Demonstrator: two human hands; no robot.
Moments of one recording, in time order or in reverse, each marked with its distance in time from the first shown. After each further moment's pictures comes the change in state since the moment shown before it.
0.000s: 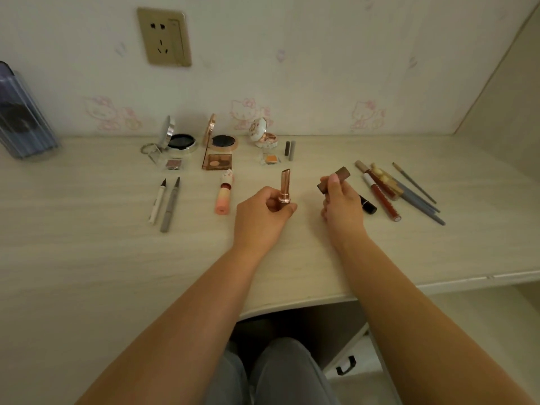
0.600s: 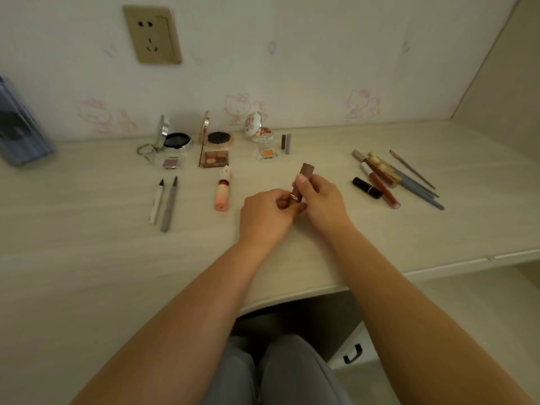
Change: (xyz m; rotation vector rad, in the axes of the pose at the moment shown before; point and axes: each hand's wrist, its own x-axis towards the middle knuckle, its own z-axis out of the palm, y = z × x) left_hand -0.004 0.007 0.003 0.162 -0.093 0.051; right_hand -0.025 -0.015 0.012 -0.293 -0.171 -0.126
